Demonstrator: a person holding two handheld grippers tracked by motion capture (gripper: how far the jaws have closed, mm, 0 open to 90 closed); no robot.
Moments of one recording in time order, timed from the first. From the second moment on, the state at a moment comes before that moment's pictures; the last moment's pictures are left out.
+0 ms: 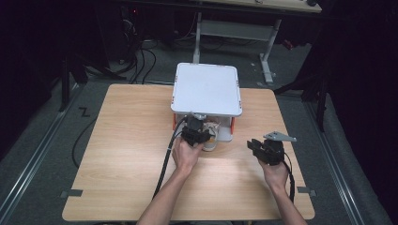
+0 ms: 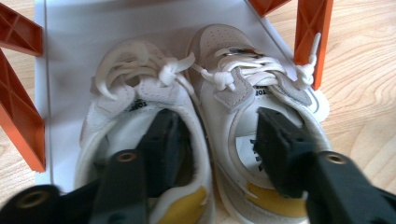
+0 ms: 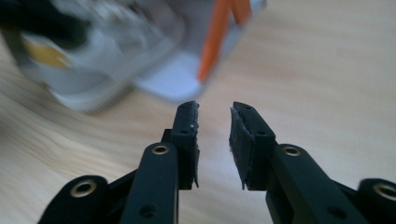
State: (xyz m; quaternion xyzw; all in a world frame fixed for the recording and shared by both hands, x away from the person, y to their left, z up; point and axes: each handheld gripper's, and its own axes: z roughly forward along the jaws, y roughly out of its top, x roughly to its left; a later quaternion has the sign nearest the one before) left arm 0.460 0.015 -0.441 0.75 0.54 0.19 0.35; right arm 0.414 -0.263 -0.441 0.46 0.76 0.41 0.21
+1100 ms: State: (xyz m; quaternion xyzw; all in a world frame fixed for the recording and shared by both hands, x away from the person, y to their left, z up) left arm 0.397 0.042 -0.416 0.76 0.50 0.20 0.37; right arm 0.497 -0.182 -0.343 0.41 0.79 0.41 0.22
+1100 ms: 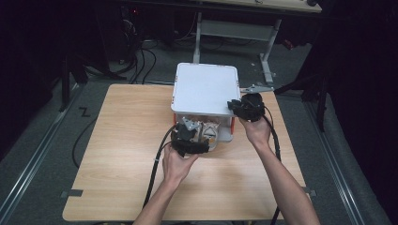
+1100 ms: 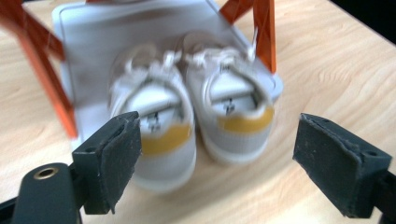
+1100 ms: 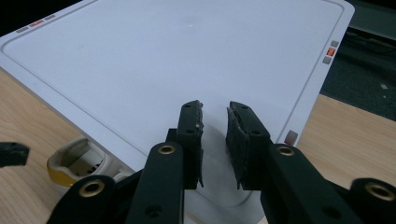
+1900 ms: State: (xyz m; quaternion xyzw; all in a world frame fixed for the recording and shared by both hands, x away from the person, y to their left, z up) left arm 0.410 0.013 -0.463 0.75 0.56 0.20 0.30; right arm 0.494 -0.178 -0.344 0.40 0.79 0.40 0.23
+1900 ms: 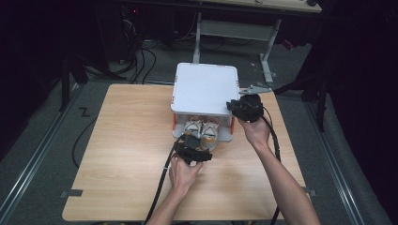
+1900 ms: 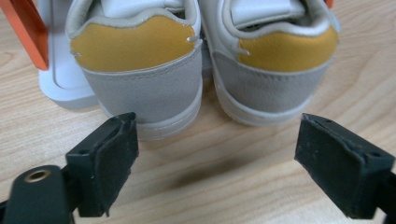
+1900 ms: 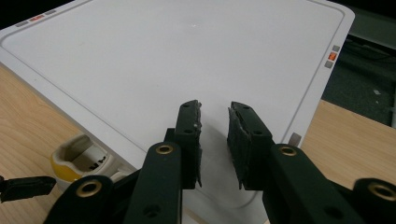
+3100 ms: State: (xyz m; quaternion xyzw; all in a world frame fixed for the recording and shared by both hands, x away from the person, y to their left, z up) left arm 0.471 -0.004 -0.473 0.69 0.61 0.21 0.34; right arm 0.494 -0.180 -0.346 0.39 0.79 0.41 0.23
